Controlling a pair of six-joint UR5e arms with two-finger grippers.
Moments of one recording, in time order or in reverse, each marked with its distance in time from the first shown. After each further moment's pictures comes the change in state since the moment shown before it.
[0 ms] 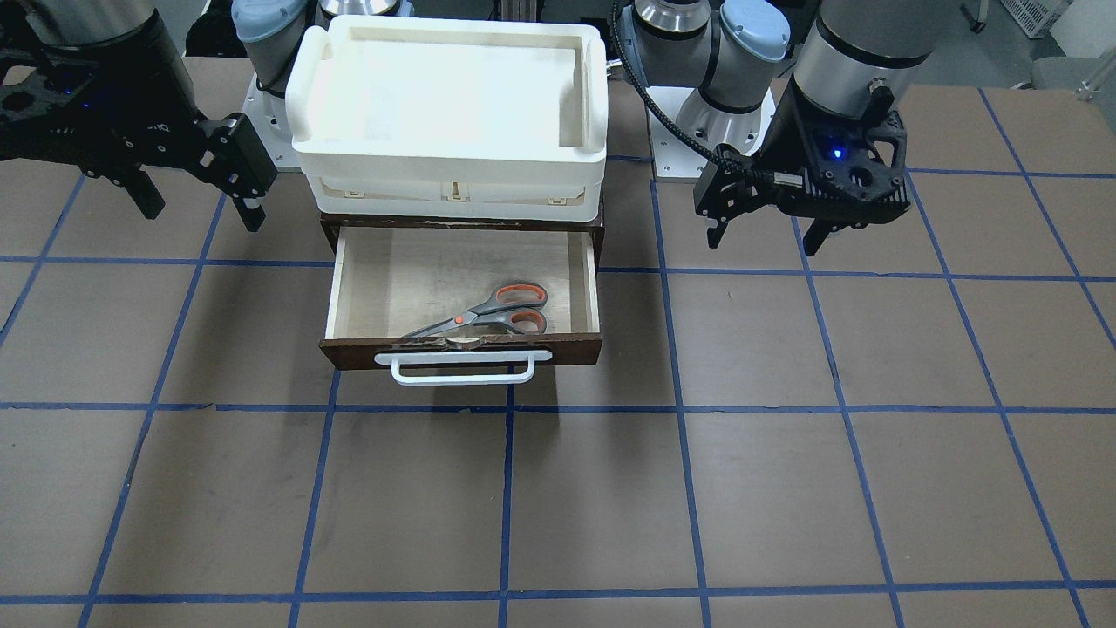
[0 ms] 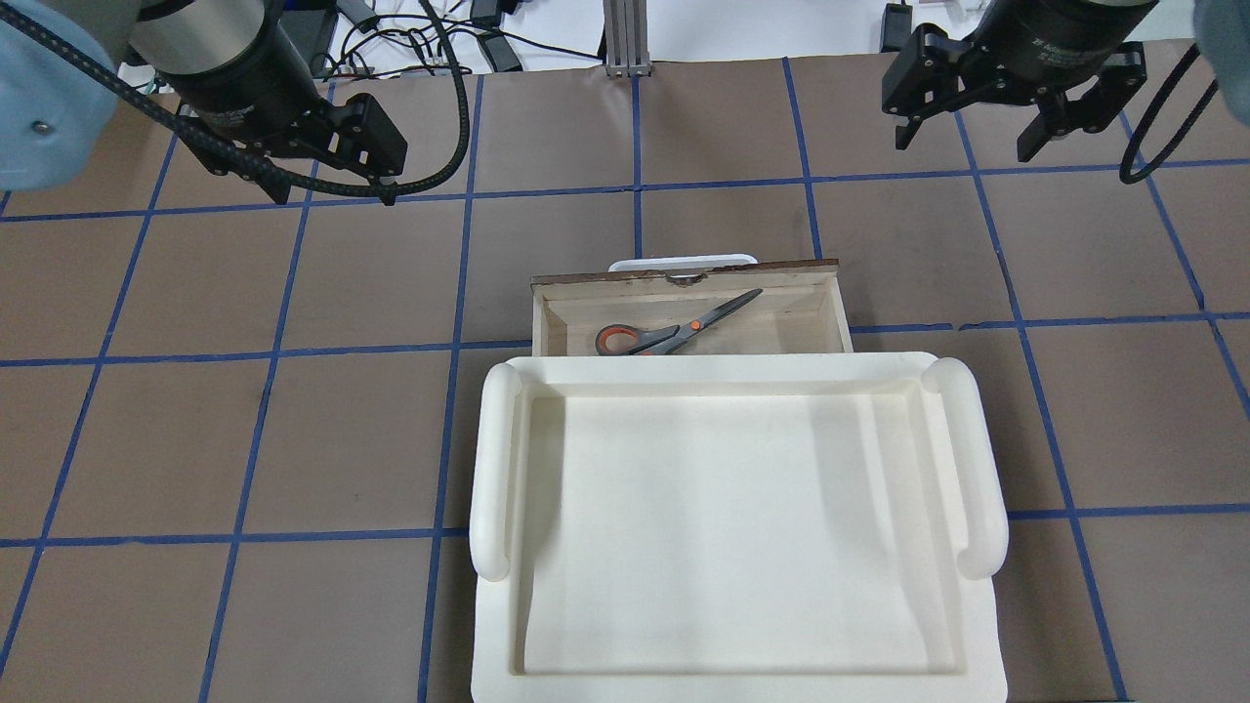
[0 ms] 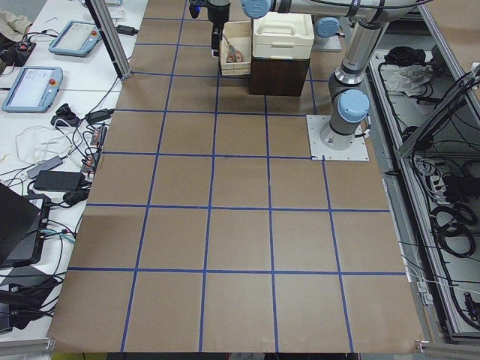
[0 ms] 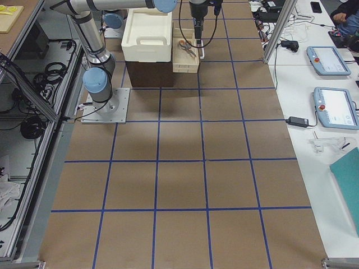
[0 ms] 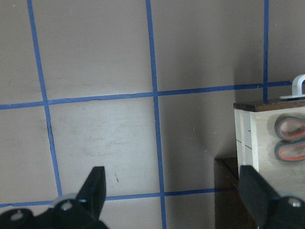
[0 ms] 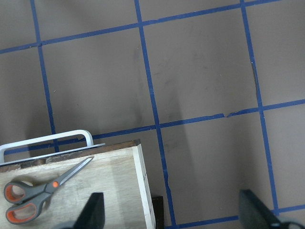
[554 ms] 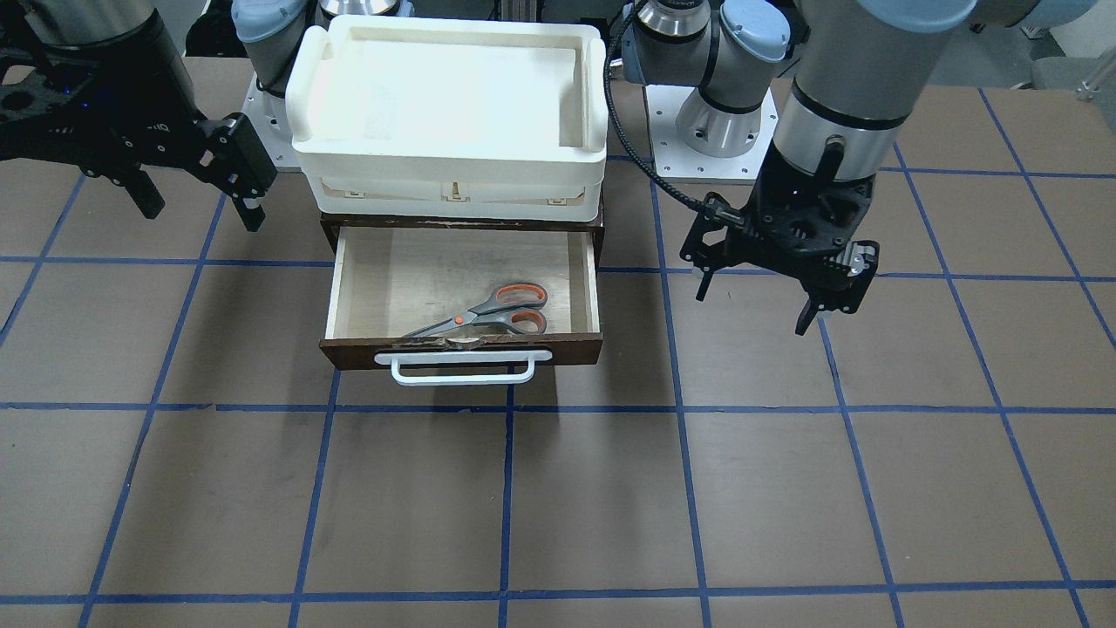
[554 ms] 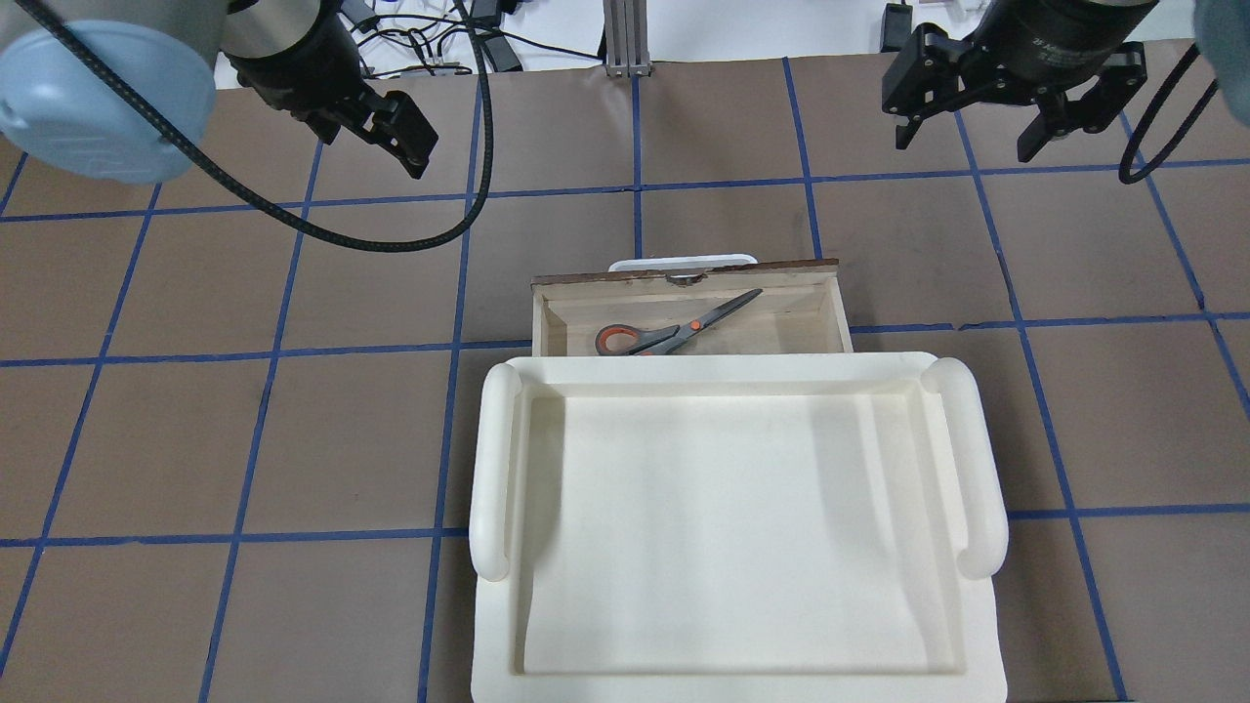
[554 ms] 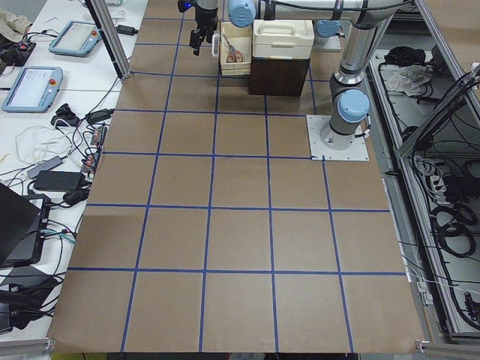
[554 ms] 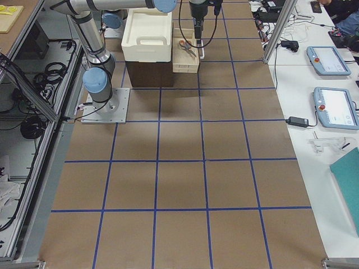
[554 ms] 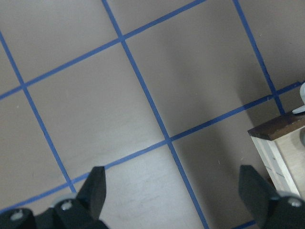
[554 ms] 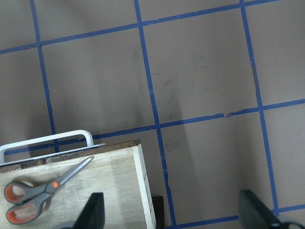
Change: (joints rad) left arm -0.015 -0.072 0.004 0.177 0.004 0.309; right arm 0.000 -0.001 0.000 0.000 0.000 0.002
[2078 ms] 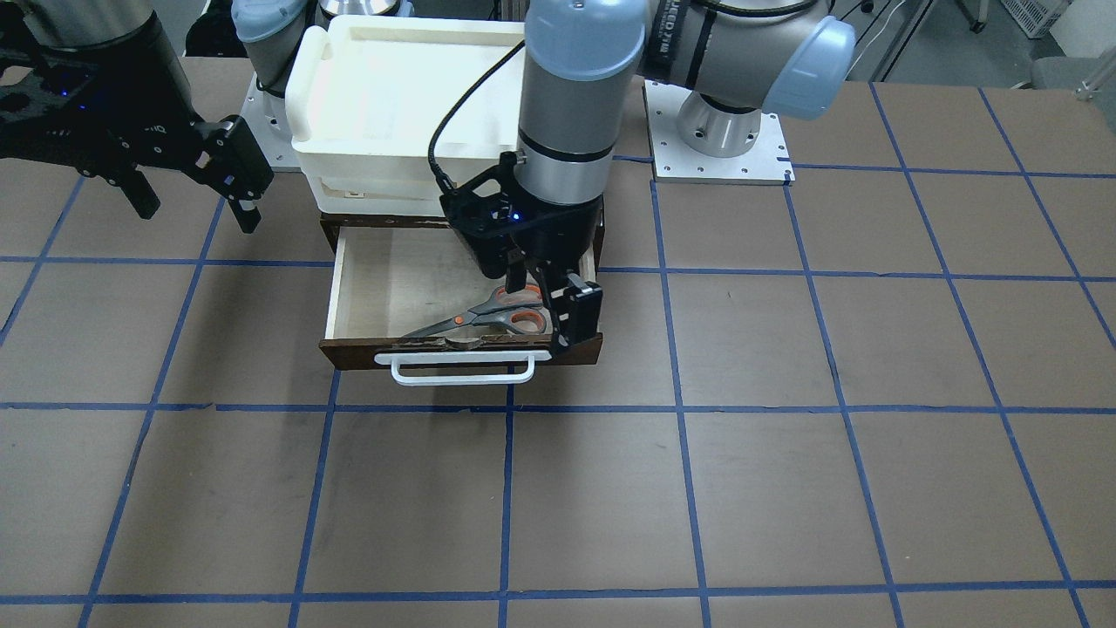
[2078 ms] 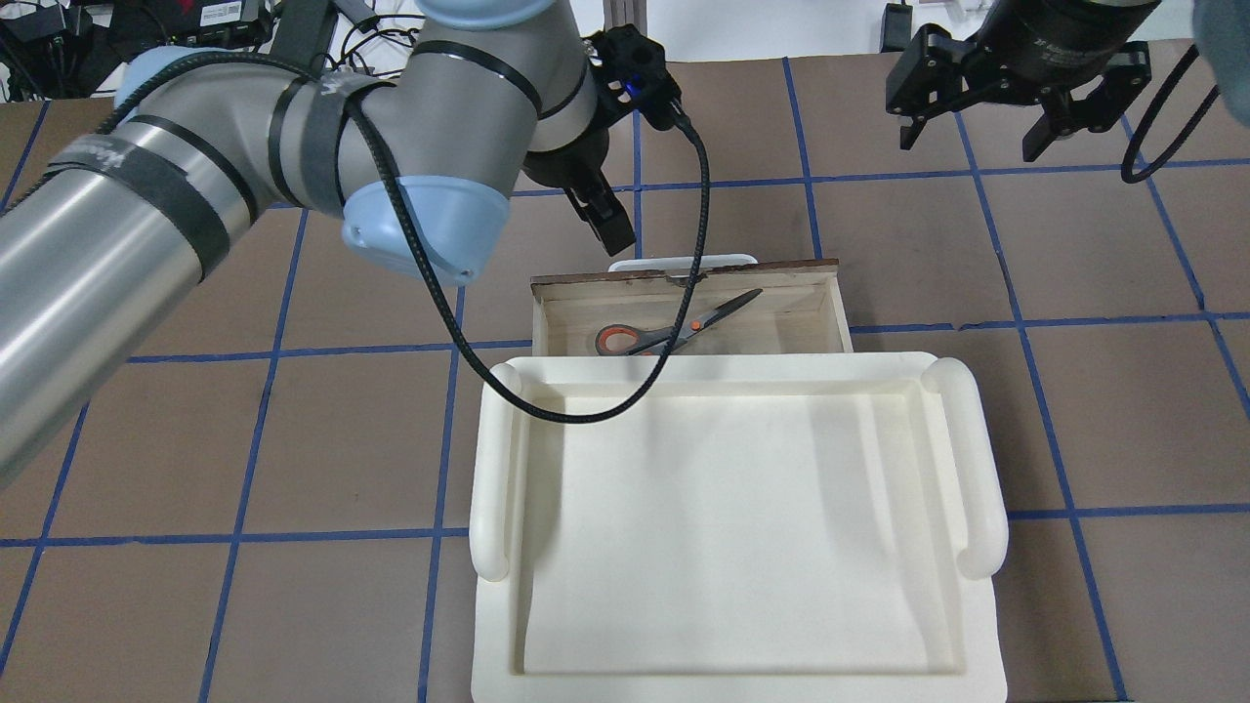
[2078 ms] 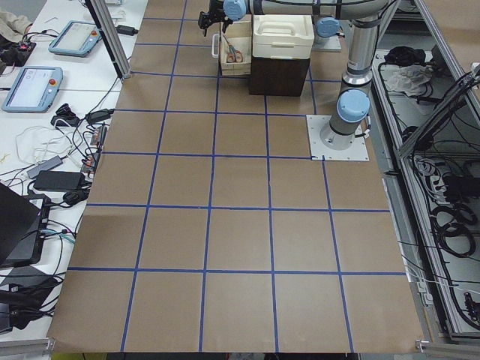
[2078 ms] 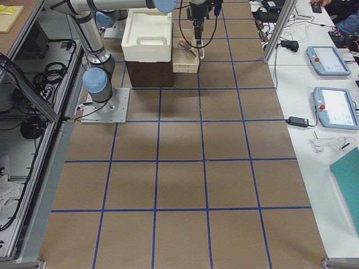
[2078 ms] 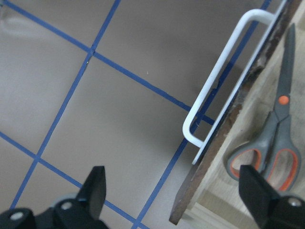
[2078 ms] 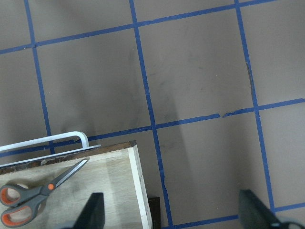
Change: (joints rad) left arm -0.288 -0.123 -0.045 0.250 -0.007 0.373; right arm 0.000 0.002 0.000 -0.001 -0.014 0.004
